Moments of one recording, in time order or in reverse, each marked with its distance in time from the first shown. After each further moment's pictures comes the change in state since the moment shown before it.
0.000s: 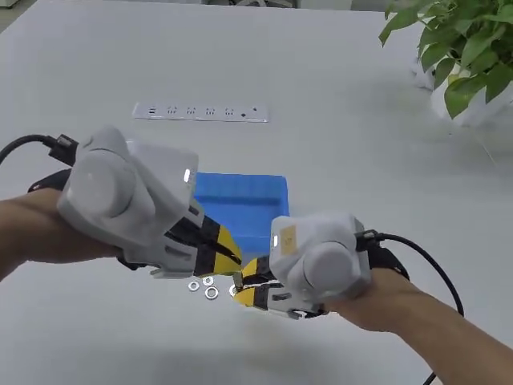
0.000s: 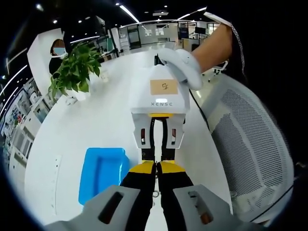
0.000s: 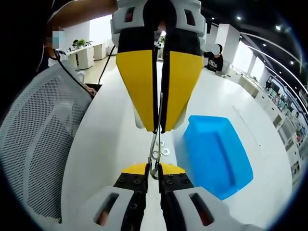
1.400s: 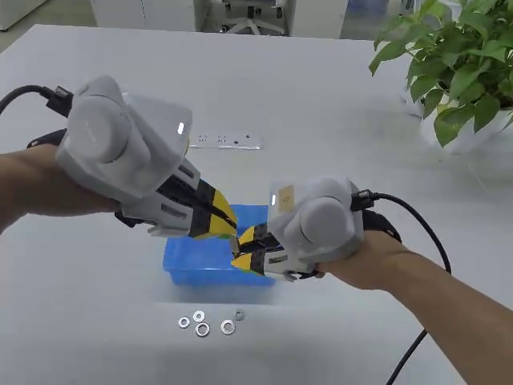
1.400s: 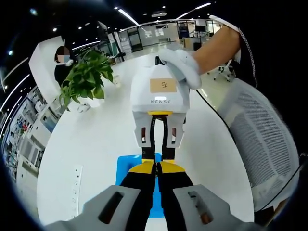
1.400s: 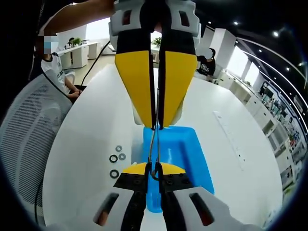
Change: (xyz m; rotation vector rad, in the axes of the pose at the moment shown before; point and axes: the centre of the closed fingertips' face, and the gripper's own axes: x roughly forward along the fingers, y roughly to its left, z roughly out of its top) left arm -0.017 0.079 0.013 0.061 -0.007 0.057; right arm -0.015 -0.086 0.014 -0.032 -0.010 -0.073
